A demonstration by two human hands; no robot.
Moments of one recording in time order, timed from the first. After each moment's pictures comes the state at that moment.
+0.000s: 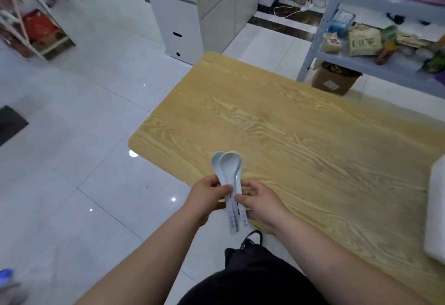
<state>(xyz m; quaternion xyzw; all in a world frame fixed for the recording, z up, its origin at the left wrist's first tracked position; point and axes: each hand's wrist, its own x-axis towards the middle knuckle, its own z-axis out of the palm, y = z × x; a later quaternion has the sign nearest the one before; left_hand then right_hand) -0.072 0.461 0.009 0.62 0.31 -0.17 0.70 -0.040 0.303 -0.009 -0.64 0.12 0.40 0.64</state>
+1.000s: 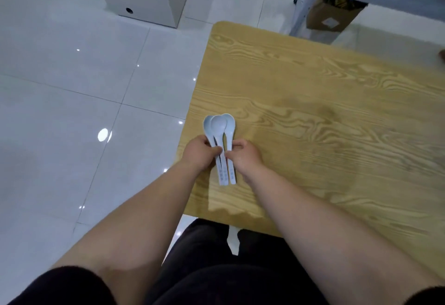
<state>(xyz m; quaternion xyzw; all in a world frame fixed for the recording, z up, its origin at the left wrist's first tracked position) 0.198 0.760 -0.122 0.82 0.20 -0.30 0.45 0.182 0.623 -0.111 -0.76 0.30 0.26 0.52</state>
